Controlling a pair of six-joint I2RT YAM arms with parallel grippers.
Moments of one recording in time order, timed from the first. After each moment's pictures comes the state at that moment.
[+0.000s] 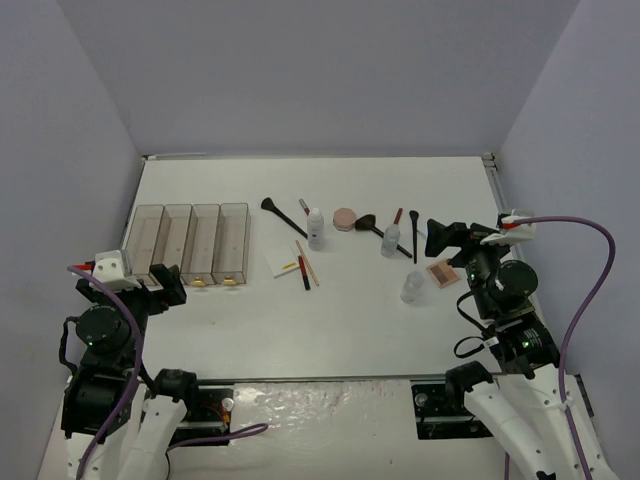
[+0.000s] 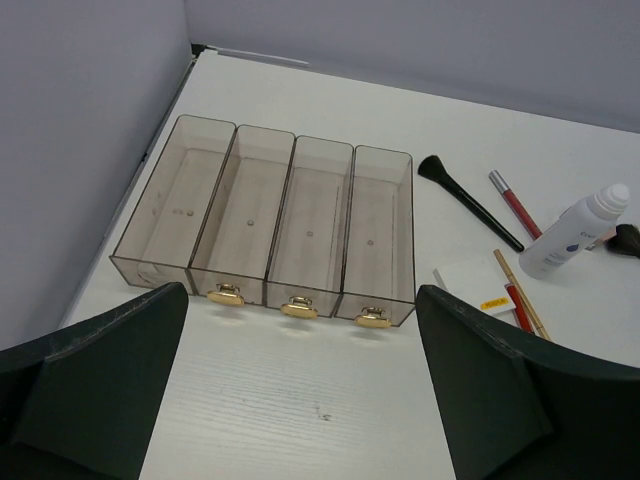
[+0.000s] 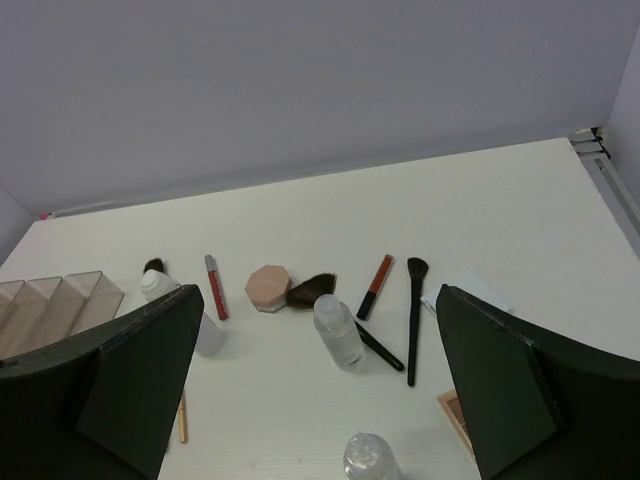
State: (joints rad) left arm -0.13 0.31 0.85 -0.70 -0.23 -0.15; right arm 0.33 0.54 0.73 -0.18 0.24 0.26
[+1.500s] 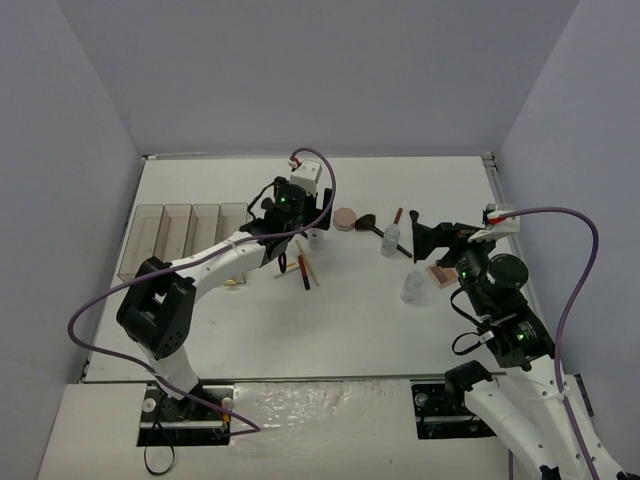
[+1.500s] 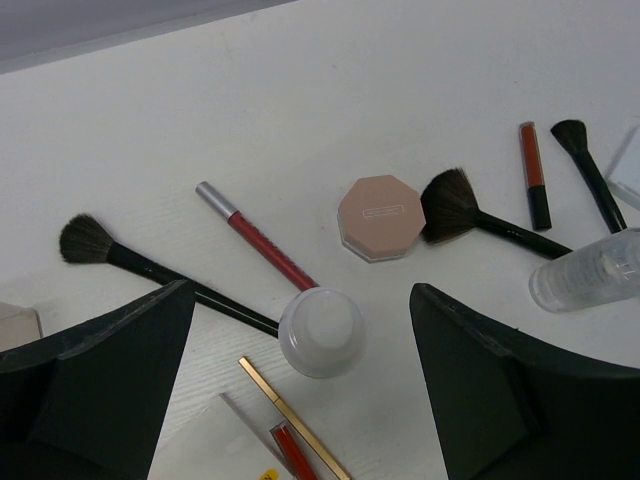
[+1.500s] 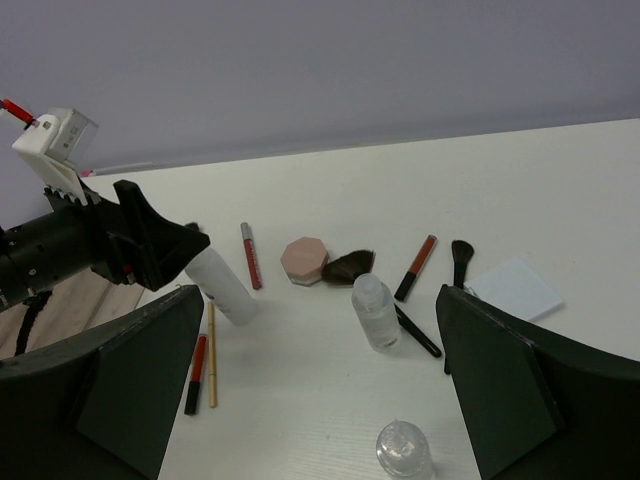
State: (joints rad) left arm -0.65 1.71 1.23 0.12 -0.22 -0.17; right arm 0.37 0.58 0.73 -0.18 0.16 0.29
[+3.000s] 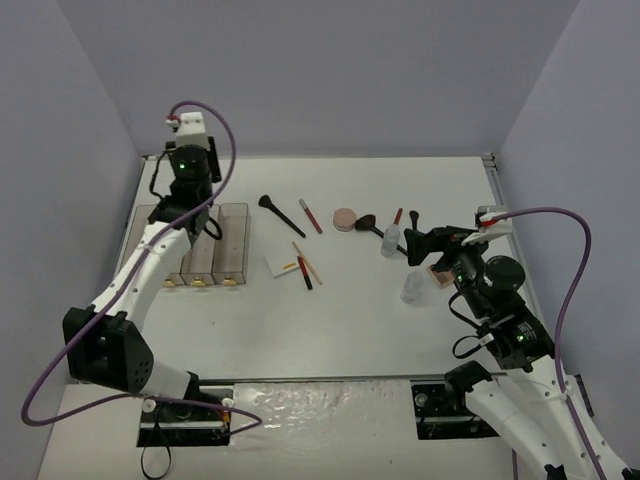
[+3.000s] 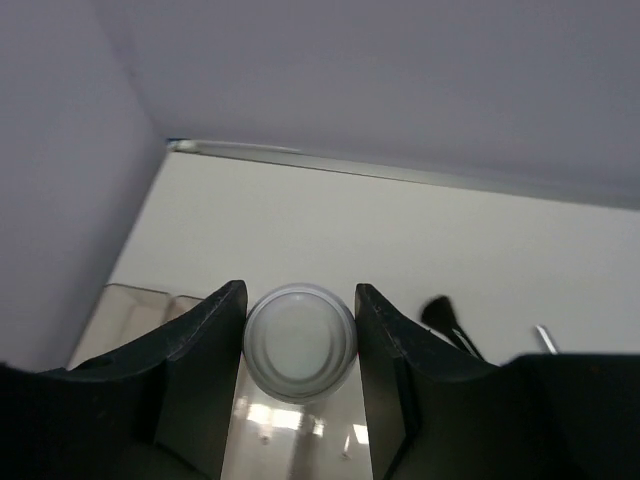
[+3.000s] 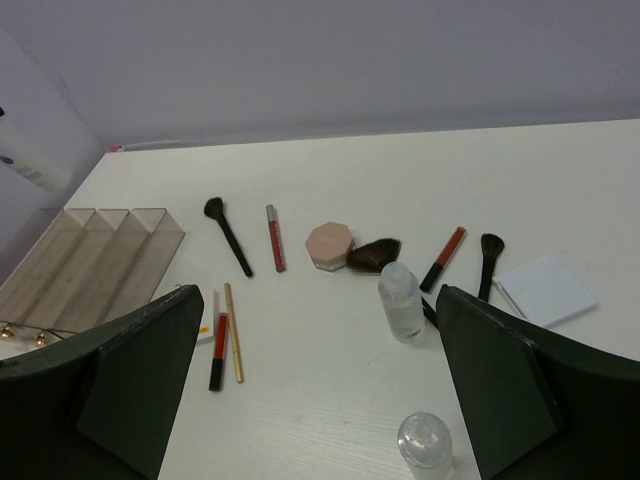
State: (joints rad) left arm -0.29 1.43 1.29 -0.06 -0.45 -0.05; right arm 0.42 0.58 0.73 -0.20 0.14 0.29
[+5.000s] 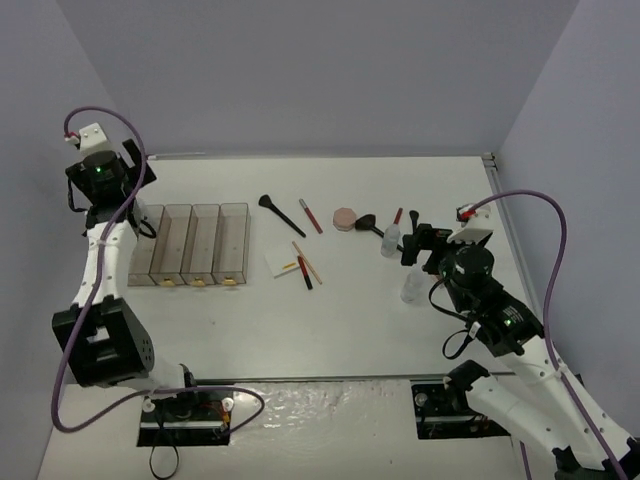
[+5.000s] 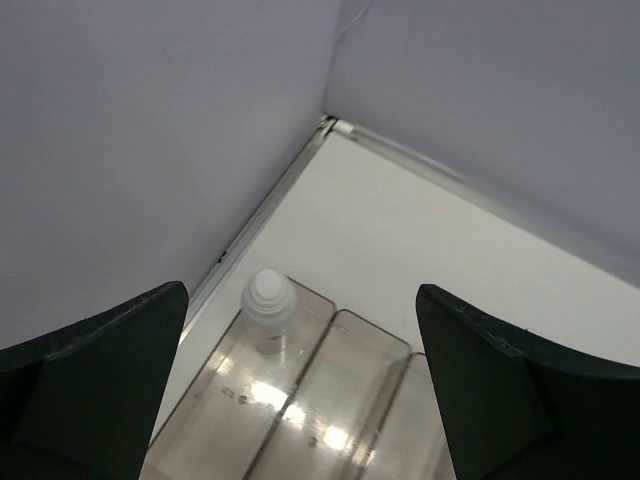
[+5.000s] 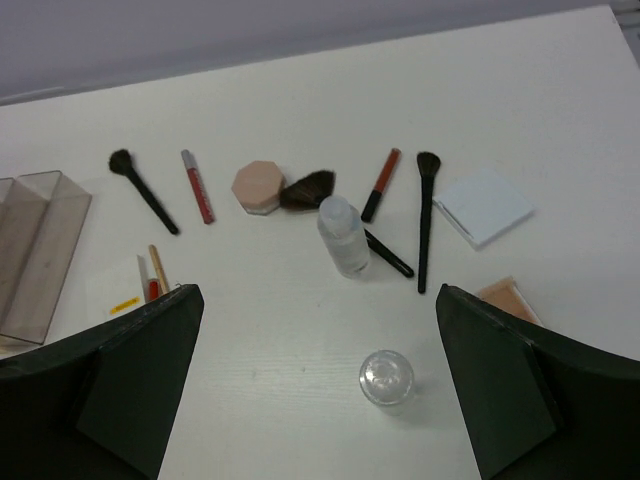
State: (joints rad) left arm 0.22 1.40 1.28 -0.10 -0.22 -0.18; right arm 0.54 0.71 0.77 -0.37 0.44 0.37
